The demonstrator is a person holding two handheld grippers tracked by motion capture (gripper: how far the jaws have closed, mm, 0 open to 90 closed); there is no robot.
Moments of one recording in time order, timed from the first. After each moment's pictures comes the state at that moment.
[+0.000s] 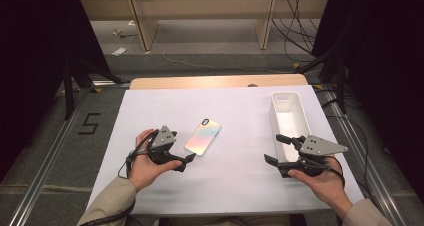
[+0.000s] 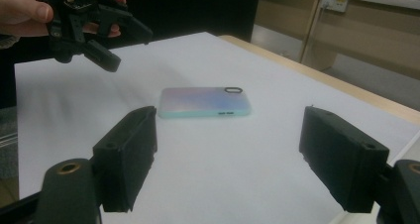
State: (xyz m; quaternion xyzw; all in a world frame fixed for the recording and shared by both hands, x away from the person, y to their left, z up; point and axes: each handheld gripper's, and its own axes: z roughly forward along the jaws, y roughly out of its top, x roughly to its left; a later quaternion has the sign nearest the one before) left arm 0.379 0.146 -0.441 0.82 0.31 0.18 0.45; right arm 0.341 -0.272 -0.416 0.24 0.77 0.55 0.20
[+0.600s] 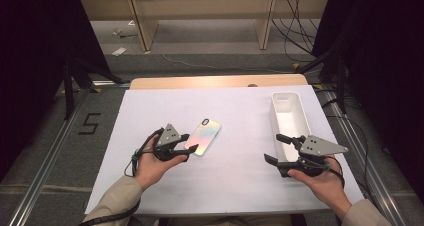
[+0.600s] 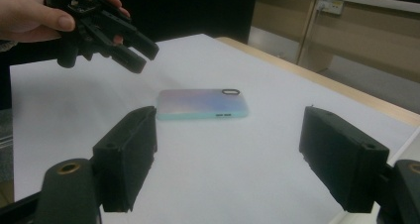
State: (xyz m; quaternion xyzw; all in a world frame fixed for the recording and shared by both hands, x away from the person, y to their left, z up) left arm 0.384 0.134 -0.441 0.81 0.30 0.19 0.46; right arm 0.341 -0.271 -0.416 0.24 0.77 0.55 0.20
